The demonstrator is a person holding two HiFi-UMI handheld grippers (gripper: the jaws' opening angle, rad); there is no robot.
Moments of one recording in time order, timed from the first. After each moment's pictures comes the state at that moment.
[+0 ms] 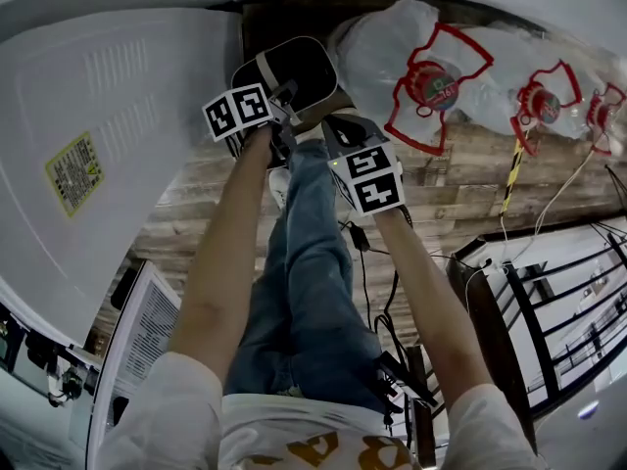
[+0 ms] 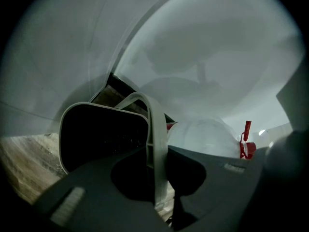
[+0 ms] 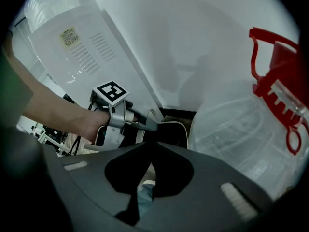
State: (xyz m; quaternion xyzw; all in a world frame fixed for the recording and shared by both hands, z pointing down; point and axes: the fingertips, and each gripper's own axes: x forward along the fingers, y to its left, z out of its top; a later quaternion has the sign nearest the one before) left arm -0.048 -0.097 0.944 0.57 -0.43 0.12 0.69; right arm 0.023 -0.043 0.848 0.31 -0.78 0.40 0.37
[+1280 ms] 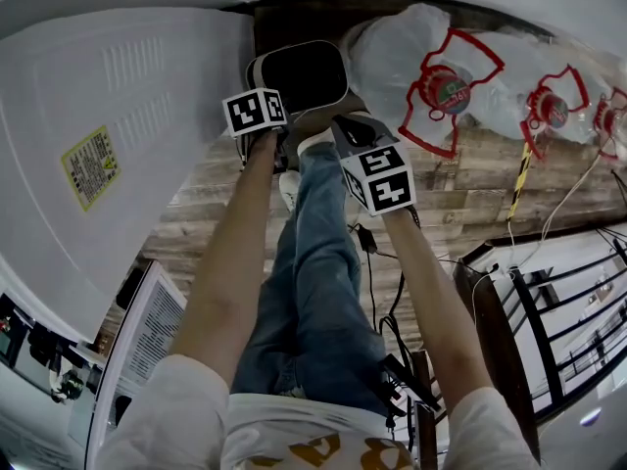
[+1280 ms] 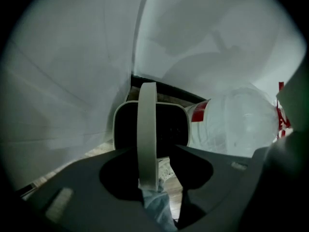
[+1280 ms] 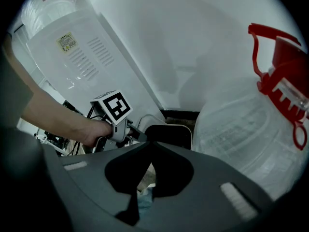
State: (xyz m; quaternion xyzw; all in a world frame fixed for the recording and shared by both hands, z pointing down) left arm -0.106 -0.054 0.973 0.52 -0.47 0.36 0.61; right arm 0.017 -0.046 0.848 0.31 -0.78 0.41 0.35
